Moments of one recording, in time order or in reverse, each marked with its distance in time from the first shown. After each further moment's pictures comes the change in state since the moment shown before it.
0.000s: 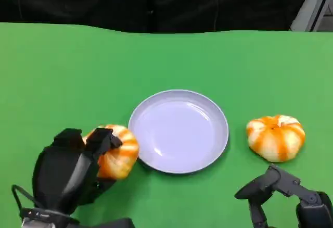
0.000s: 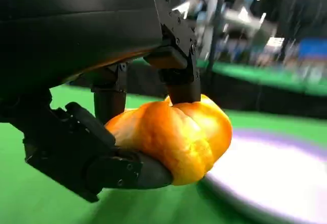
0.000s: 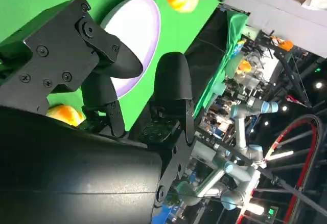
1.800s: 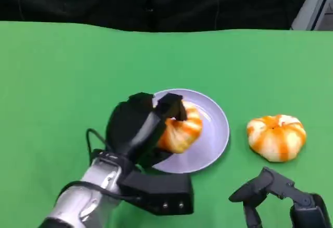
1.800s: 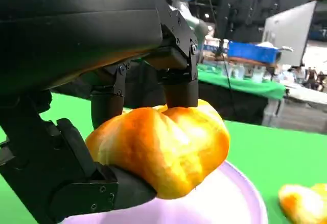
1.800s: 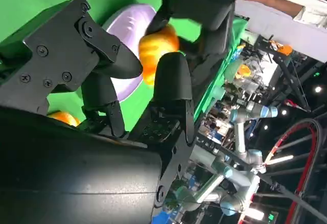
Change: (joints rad) left arm -0.425 -0.202 -0.200 0.333 -0.033 -0.038 -0.100; right arm 0.005 0.007 0.023 0.001 -0.022 0.000 -0.010
